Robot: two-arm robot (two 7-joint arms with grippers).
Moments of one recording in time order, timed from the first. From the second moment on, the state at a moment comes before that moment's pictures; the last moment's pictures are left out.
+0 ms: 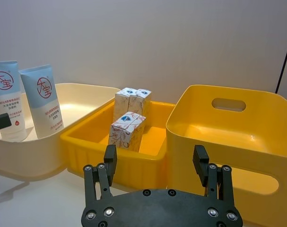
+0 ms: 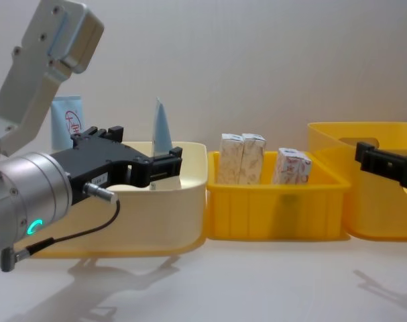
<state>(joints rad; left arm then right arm) -0.24 0.38 0.45 -1.63 -0.20 0.01 -0.01 -0.01 0.34 -0.23 -1.77 0.29 0.03 0.07</state>
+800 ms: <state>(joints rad) -0.24 0.38 0.45 -1.63 -0.20 0.01 -0.01 -0.01 0.34 -0.23 -1.77 0.29 0.03 0.07</state>
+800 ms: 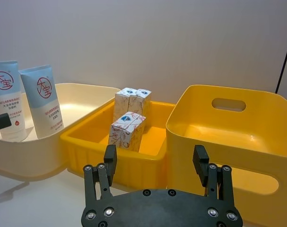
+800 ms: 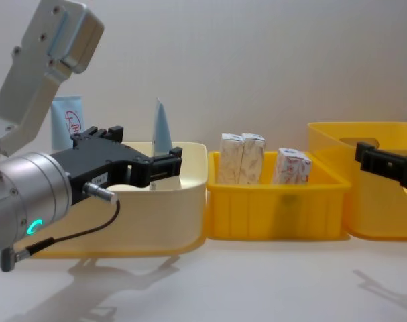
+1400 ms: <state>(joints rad) -0.24 0.38 0.45 -1.63 -0.20 0.01 -0.01 0.03 0.34 -0.23 -1.78 0.32 0.18 0.10</state>
